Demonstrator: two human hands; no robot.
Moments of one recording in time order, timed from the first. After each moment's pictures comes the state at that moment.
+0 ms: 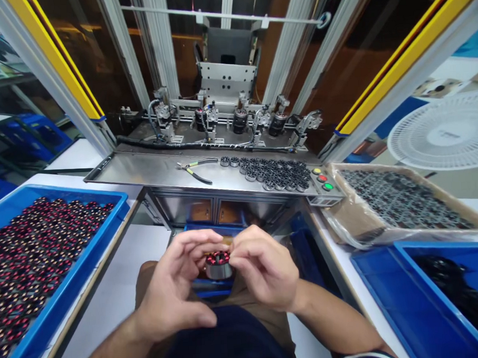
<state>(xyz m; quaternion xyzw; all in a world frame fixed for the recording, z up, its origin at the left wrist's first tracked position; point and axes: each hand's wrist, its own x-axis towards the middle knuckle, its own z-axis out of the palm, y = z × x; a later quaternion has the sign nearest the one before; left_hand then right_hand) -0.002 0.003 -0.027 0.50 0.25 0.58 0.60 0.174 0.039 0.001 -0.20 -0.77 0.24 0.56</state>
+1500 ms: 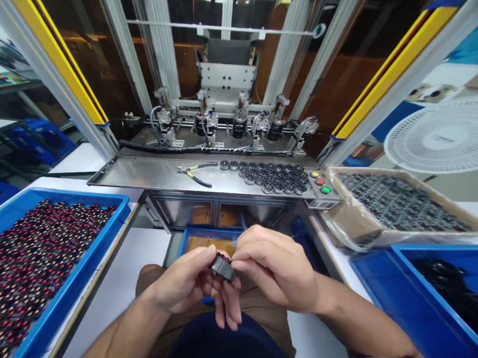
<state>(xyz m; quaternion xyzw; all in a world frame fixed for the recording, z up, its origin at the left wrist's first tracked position) 0.008 0.025 -0.017 0.37 0.16 0.31 0.86 0.195 0.044 0.030 -0.17 -0.85 0.19 0.46</state>
